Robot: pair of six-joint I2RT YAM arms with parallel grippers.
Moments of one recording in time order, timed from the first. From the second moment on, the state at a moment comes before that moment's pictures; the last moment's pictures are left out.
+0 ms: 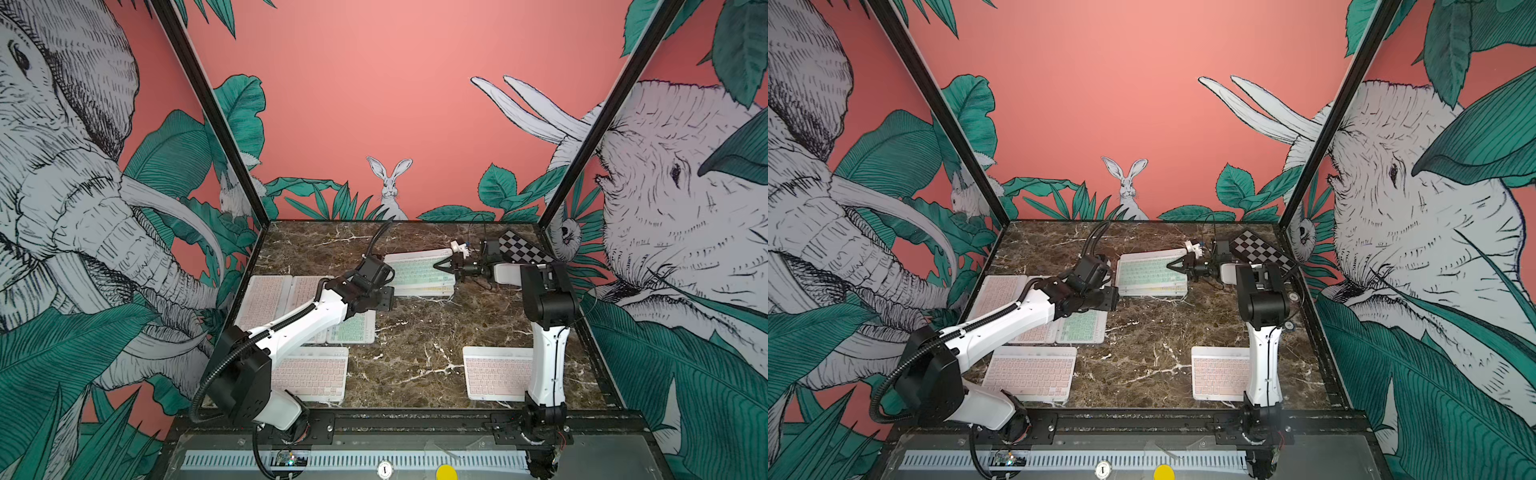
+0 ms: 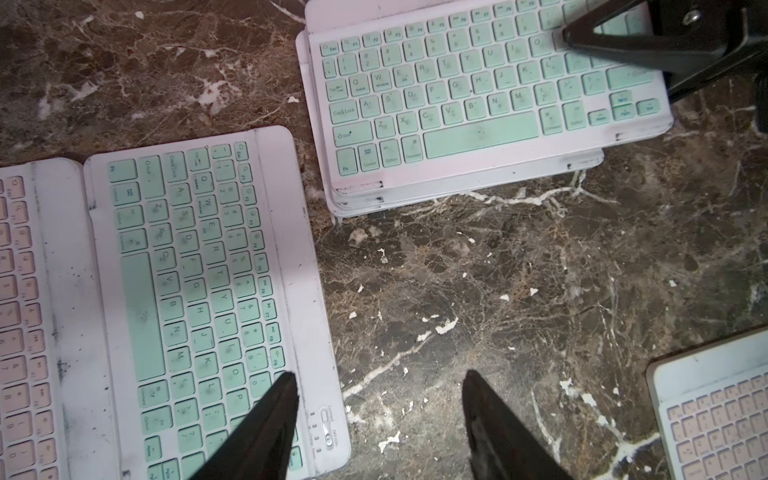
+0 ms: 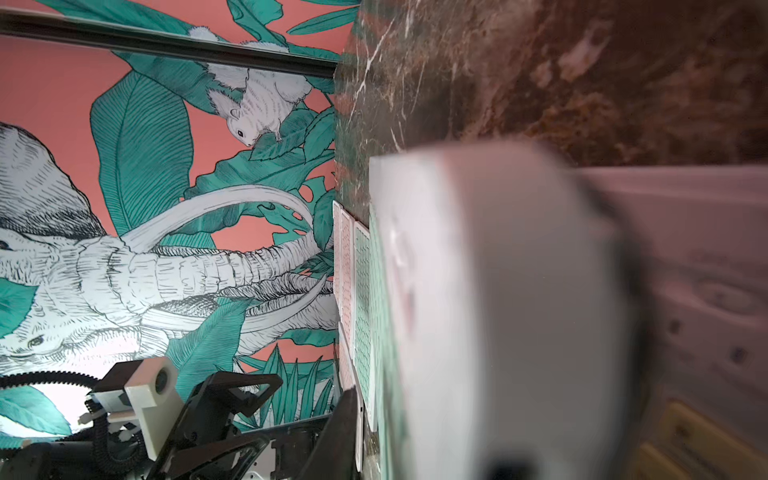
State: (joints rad) left arm -0.71 1.47 1.10 -0.58 -0.12 -0.45; right arm 0.12 2.22 1.36 0.15 -1.19 0.74
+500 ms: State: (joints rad) left arm -0.71 1.48 1.10 -0.57 -0.11 -0.45; right arm 0.08 2.23 1.44 -0.10 -1.11 0.58
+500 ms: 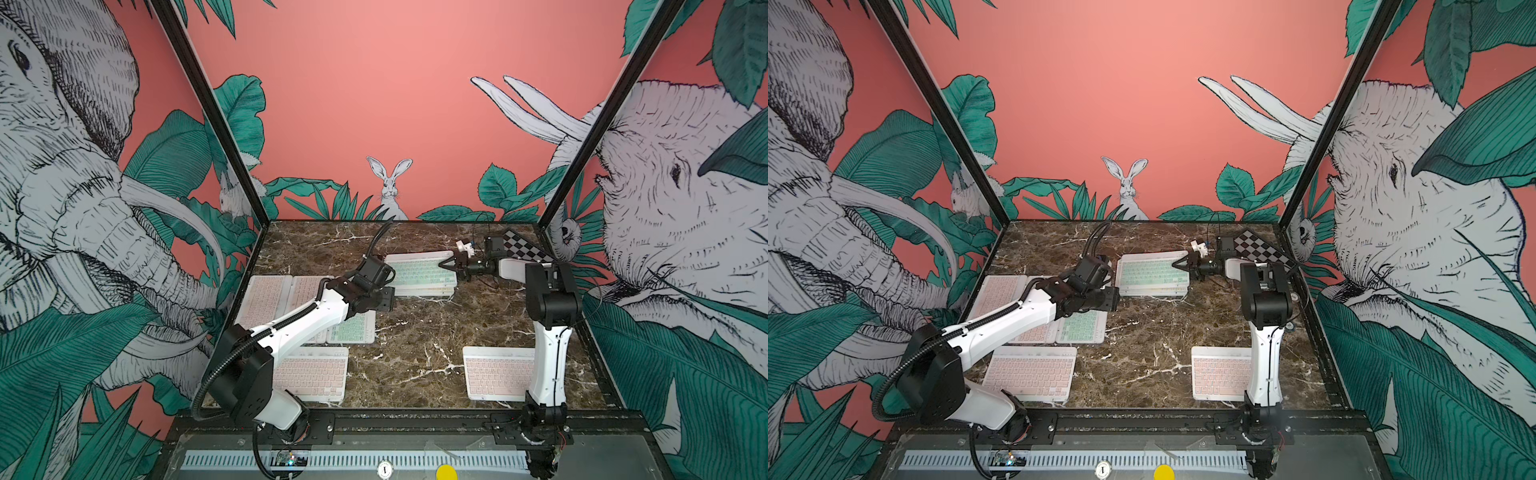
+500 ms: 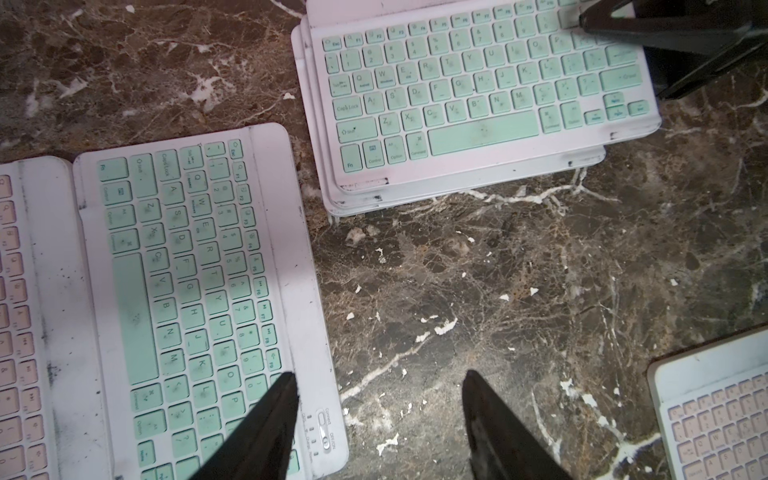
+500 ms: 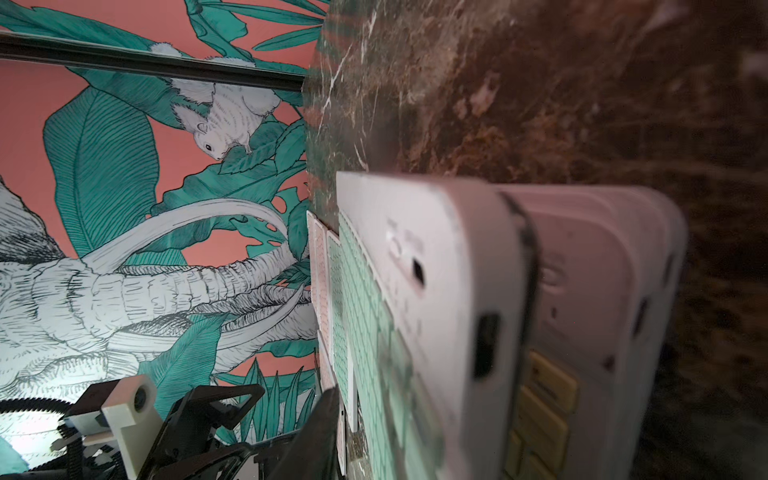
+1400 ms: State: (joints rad) left arm -0.71 1.49 1.09 -0.56 -0.10 -0.45; right arm 0.08 2.20 1.53 -0.44 -0.89 0.35
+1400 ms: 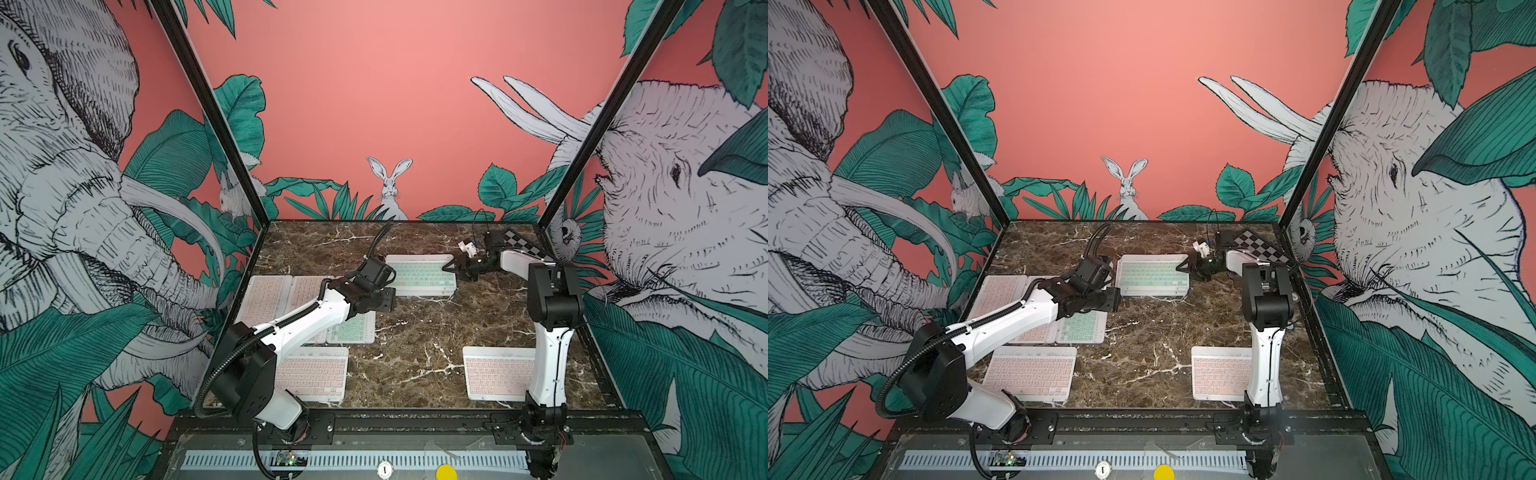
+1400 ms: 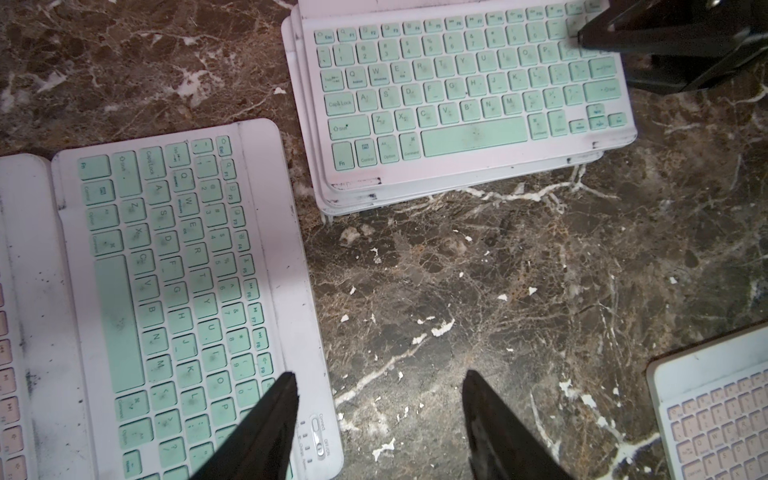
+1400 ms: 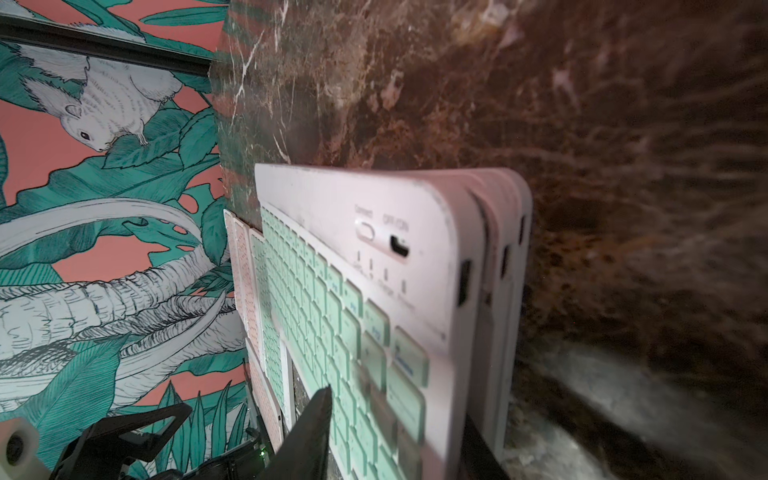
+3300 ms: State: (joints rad) left arm -0.71 1.46 1.17 -0.58 -0.11 -0.53; right arm 0.50 0.98 0.64 -0.77 0.02 0.56
